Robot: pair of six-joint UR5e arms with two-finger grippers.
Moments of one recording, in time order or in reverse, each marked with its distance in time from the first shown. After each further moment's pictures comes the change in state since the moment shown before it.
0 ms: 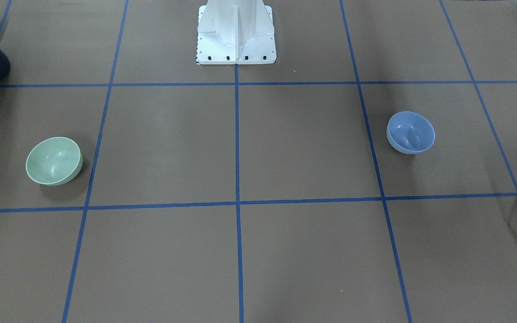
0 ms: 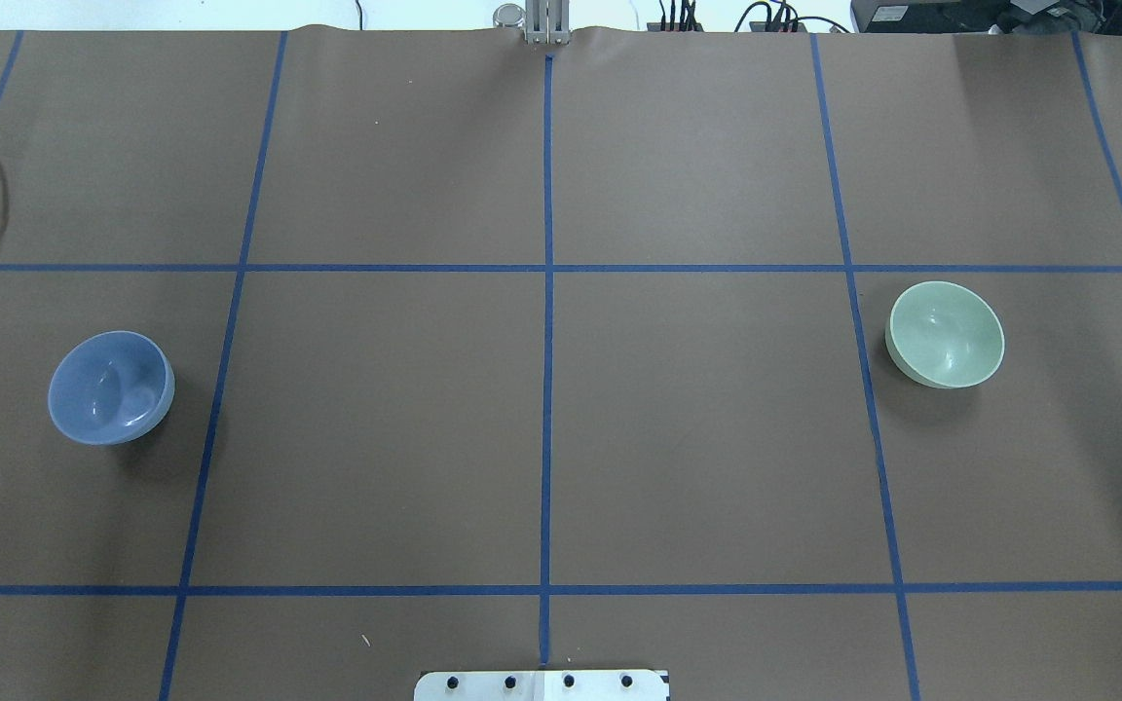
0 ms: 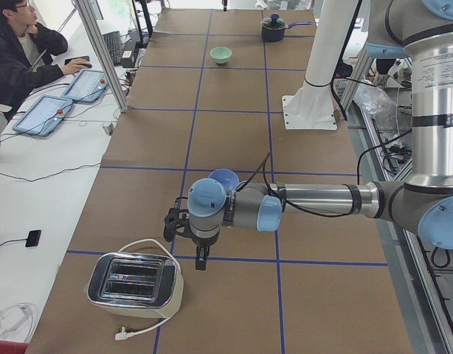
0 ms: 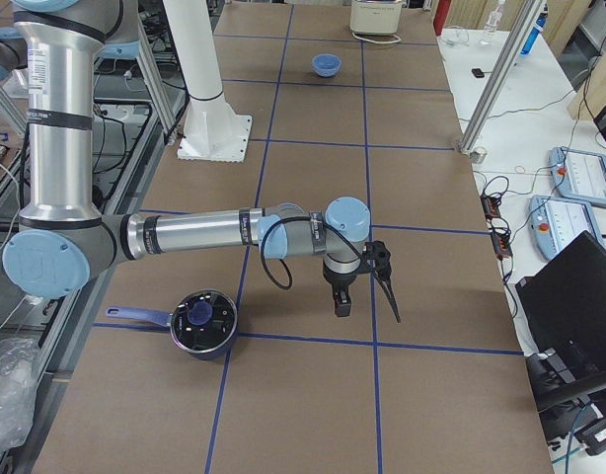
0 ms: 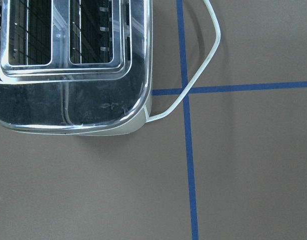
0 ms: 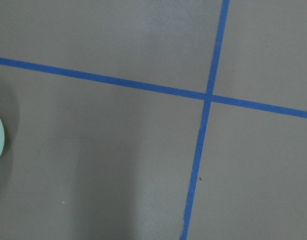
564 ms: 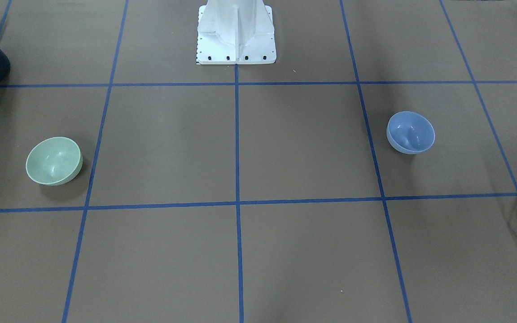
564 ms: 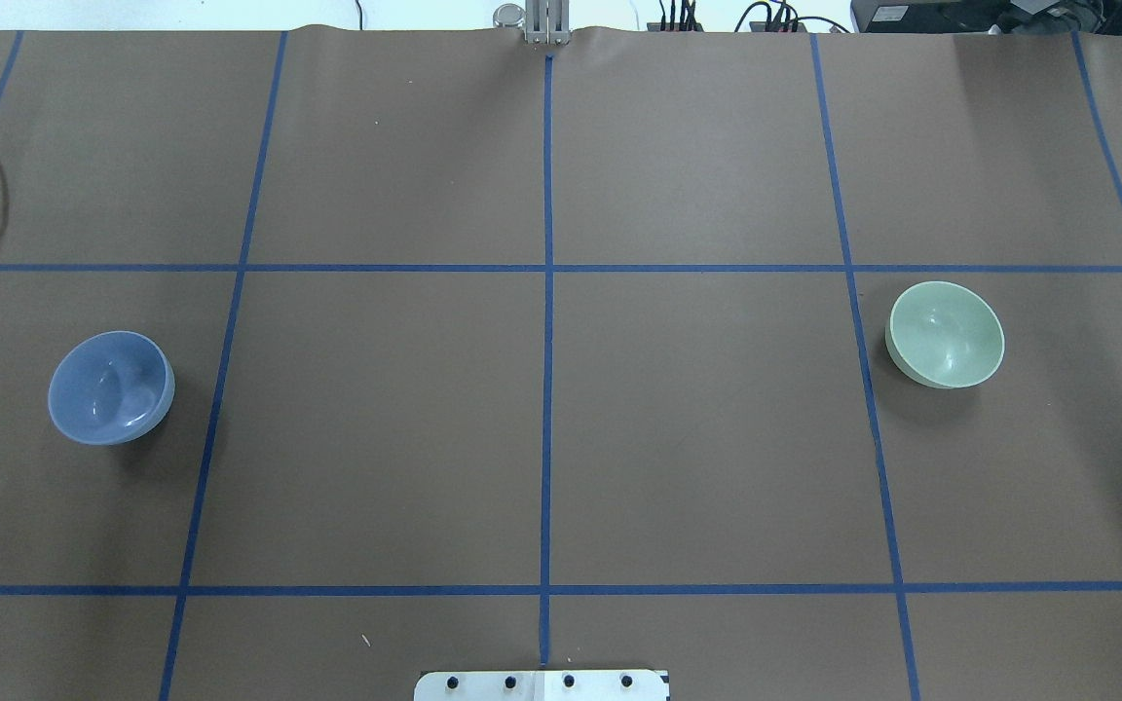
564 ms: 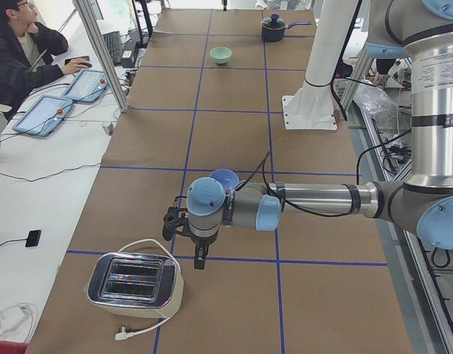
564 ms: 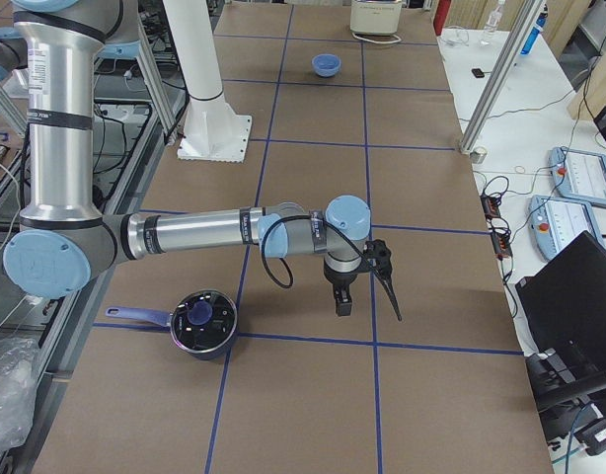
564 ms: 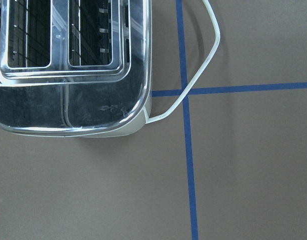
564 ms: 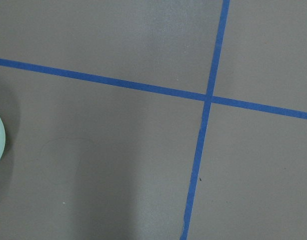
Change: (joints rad) left arm 0.000 -0.007 0.000 -0.005 0.000 0.003; right arm 0.000 0.005 0.004 0.001 -0.005 0.004
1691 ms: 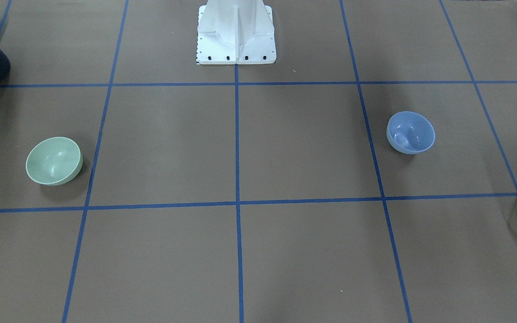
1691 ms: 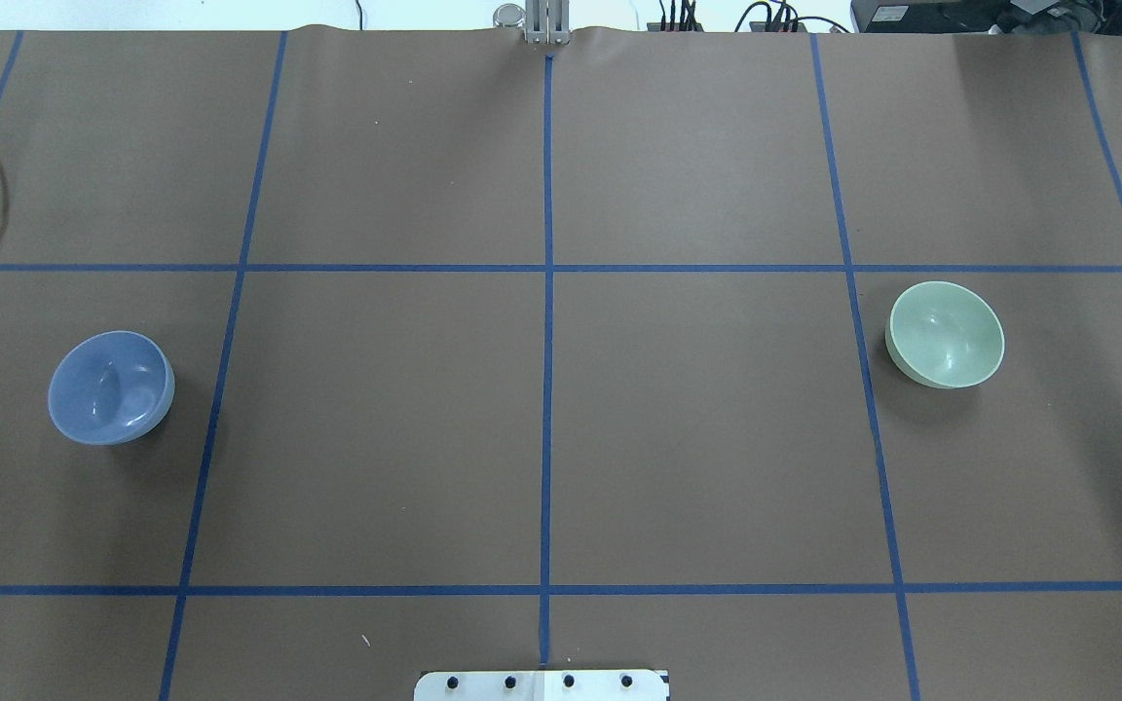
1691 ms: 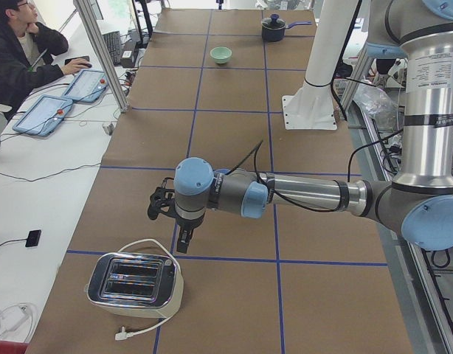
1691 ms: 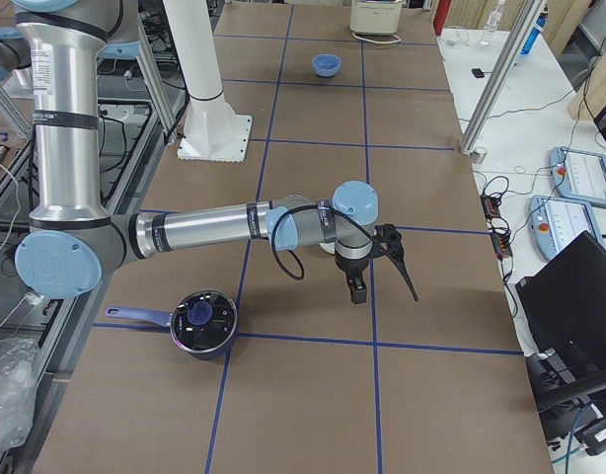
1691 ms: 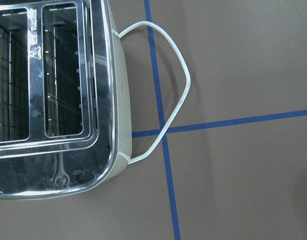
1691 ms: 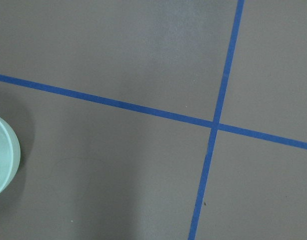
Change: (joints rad) left arm 0.004 -0.073 -0.015 -0.027 -0.003 -0.005; right arm -0.002 0.038 0.004 0.069 0.001 0.002
